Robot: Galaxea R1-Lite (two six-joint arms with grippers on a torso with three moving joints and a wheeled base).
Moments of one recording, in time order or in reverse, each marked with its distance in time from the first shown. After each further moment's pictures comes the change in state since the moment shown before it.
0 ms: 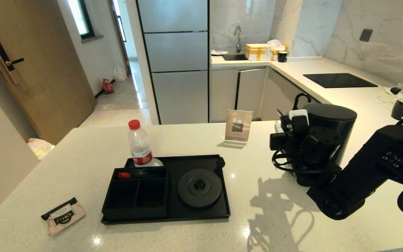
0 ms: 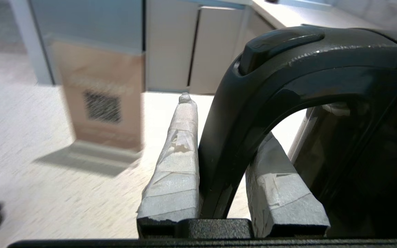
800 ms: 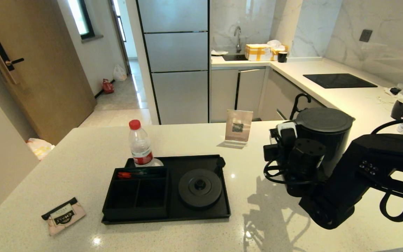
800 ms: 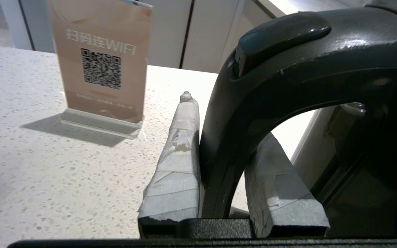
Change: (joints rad) left arm -0.001 0.000 0.000 0.000 0.000 0.000; right arm 0.025 0.079 0.018 -0.003 -0.083 -0.015
